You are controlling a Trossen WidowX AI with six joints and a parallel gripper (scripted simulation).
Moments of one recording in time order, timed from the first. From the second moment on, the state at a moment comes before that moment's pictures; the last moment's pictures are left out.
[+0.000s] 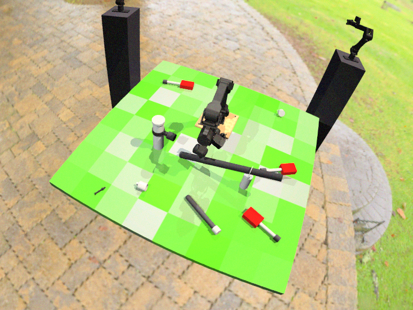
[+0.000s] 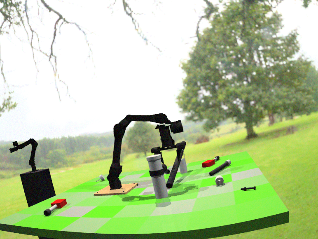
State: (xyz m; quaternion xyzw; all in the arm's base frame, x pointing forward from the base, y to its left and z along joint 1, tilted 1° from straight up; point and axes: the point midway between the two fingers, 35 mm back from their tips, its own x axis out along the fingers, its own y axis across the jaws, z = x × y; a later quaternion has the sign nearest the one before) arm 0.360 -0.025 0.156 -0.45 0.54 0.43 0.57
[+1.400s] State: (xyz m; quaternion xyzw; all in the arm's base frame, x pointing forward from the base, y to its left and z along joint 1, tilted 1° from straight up) arm 0.364 -0.025 0.086 -0.45 0.54 0.43 0.57
